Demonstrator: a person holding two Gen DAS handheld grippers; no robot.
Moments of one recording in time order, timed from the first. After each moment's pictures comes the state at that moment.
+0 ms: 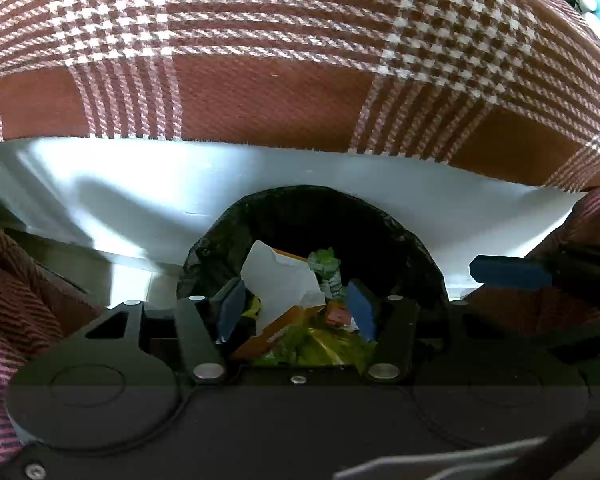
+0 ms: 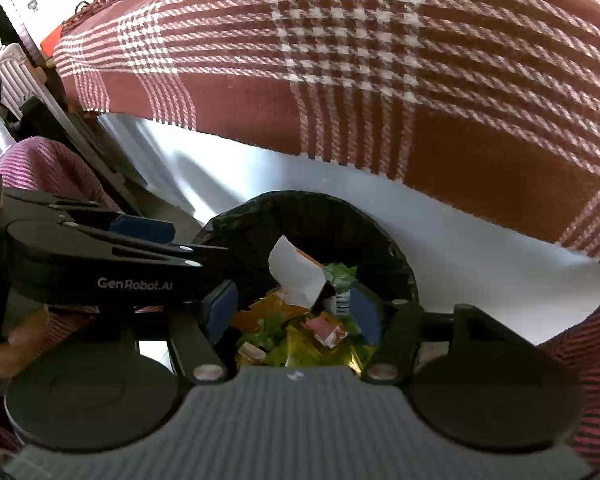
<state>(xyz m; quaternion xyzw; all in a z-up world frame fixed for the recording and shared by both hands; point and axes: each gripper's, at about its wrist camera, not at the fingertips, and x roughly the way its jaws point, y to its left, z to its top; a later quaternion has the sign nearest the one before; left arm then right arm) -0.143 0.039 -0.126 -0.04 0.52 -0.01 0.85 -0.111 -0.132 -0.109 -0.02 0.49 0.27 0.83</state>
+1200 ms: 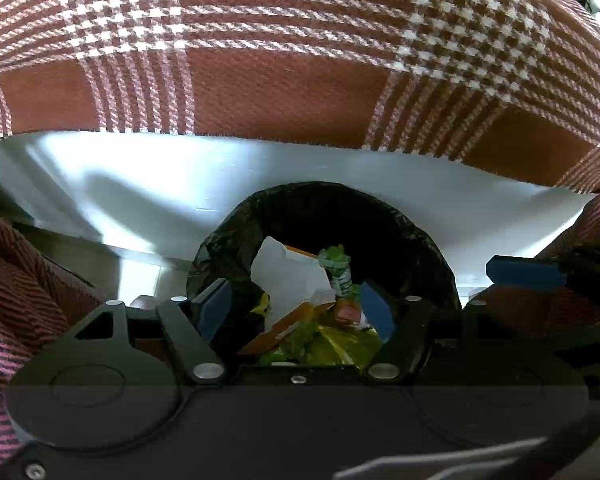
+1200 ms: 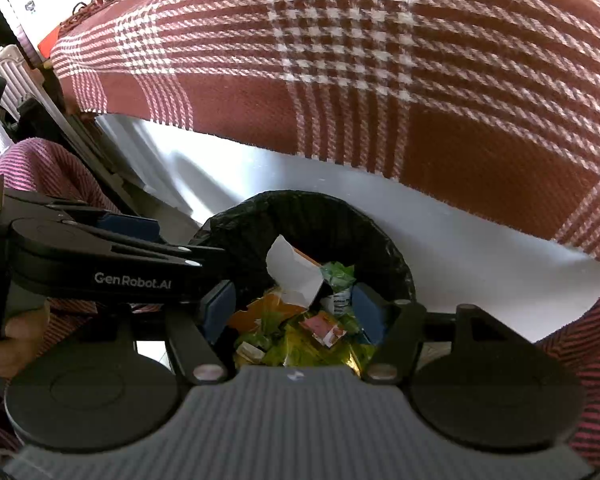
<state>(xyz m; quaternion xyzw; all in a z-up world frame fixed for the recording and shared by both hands) -0.142 0.038 -0.127 -0.04 0.53 0.01 0.85 -0.113 -0.133 -0.109 -0.02 0.49 0.27 0.83</state>
